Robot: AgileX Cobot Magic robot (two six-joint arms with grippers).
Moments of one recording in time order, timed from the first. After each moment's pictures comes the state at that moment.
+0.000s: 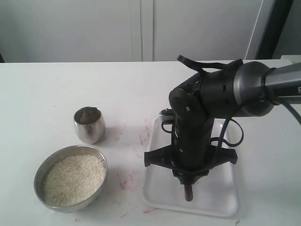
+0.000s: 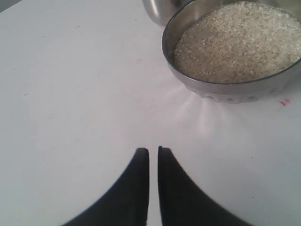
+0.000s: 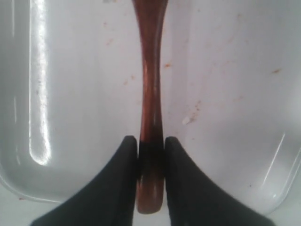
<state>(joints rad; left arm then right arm) -0.16 0.00 -0.02 0.01 0.38 0.24 0.56 1.83 -1.11 -0.09 0.87 0.72</state>
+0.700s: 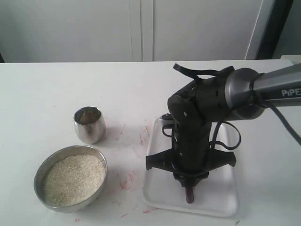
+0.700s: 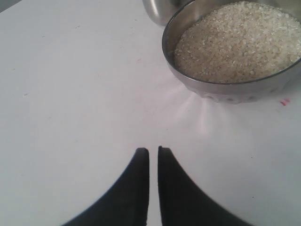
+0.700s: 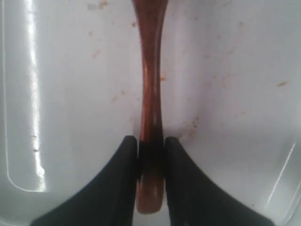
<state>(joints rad) -0.16 0.00 -0.02 0.01 0.38 0.24 0.55 1.88 -1.11 -0.10 0.85 0.72</state>
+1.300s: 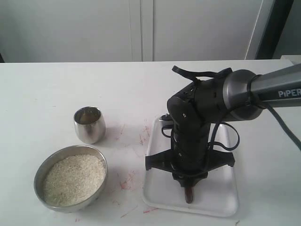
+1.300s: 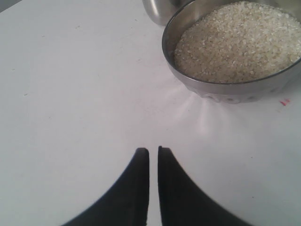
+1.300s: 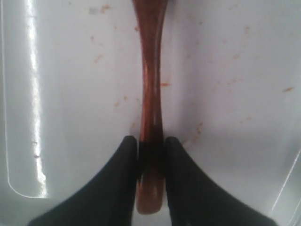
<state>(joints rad) -0.16 0.00 -0.02 0.01 0.38 0.24 0.55 1.89 -1.11 -0.10 0.83 0.72</state>
